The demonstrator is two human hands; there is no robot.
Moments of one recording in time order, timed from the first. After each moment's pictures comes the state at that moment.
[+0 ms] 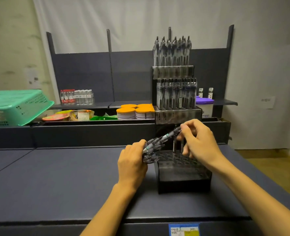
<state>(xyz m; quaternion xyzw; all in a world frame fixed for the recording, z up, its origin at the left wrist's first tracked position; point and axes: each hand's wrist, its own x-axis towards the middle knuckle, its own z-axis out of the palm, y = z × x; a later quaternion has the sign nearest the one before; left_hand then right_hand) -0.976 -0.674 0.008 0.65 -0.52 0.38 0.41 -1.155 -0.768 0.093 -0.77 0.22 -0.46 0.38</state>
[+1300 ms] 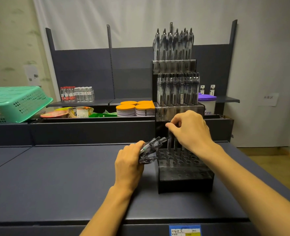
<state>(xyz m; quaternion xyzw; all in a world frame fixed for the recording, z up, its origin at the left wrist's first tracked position) -0.972 -0.674 -0.004 0.65 -0.51 0.37 0.43 -1.125 -0.772 0.116 -0.86 0.31 -0.41 0.06</state>
